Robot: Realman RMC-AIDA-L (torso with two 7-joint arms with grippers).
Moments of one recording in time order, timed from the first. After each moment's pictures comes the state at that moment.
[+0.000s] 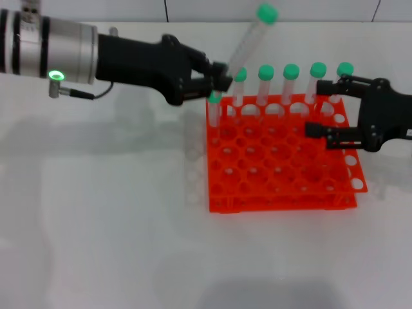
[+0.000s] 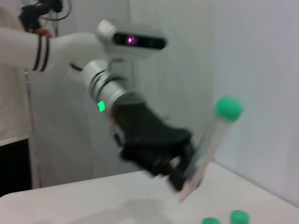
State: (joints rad) left arm -0.84 -1.96 0.96 0.54 1.86 1.52 -1.43; right arm 0.49 1.98 -0.95 -0.69 -1.63 -1.58 1.21
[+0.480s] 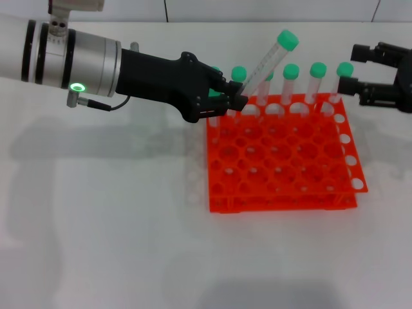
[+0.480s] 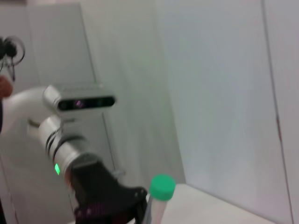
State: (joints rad) left arm -0.85 -2.00 0.97 0.55 1.93 1.51 -1.43; right arm 0.50 1.94 -0.81 -0.69 -1.63 -1.63 1.39
